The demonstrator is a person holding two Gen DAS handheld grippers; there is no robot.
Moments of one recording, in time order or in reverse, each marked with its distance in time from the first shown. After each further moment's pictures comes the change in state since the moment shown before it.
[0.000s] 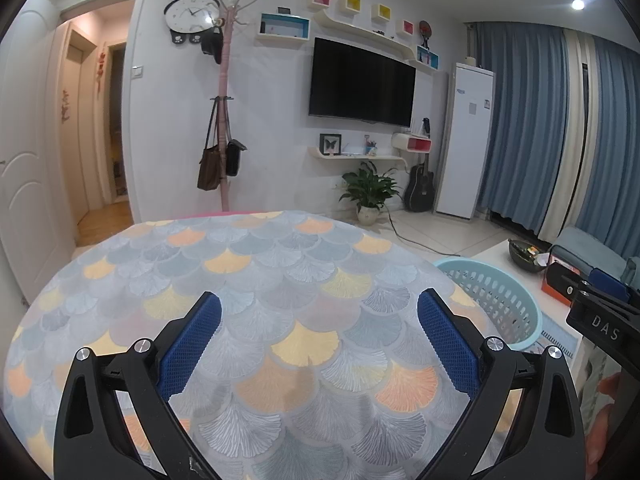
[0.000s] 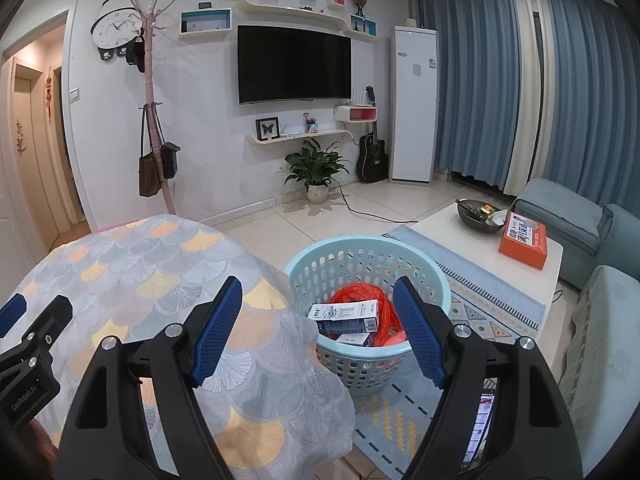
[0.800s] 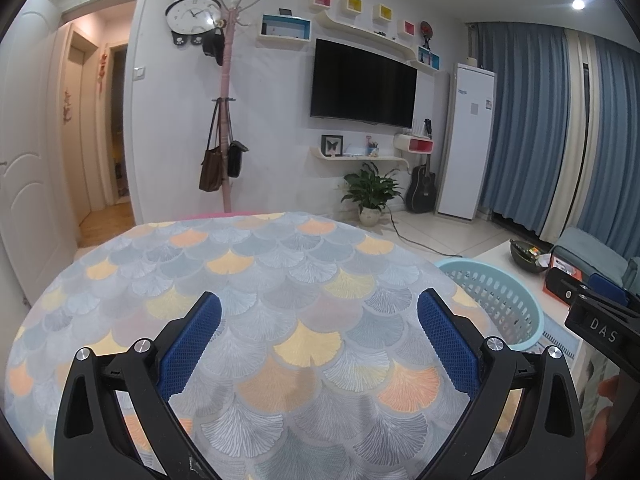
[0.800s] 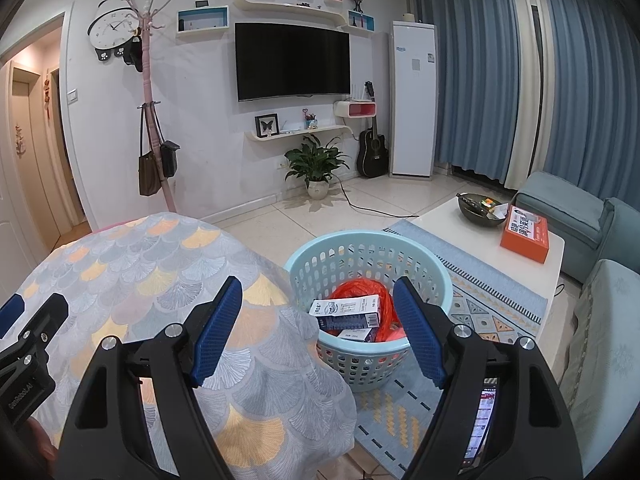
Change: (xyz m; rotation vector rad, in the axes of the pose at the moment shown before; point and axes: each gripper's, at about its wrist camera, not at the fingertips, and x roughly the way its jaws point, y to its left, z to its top) left arm -0.002 -0.002 -0.003 0.001 -0.006 0.008; right arm 0.004 0.000 -0.004 0.011 0.015 0.005
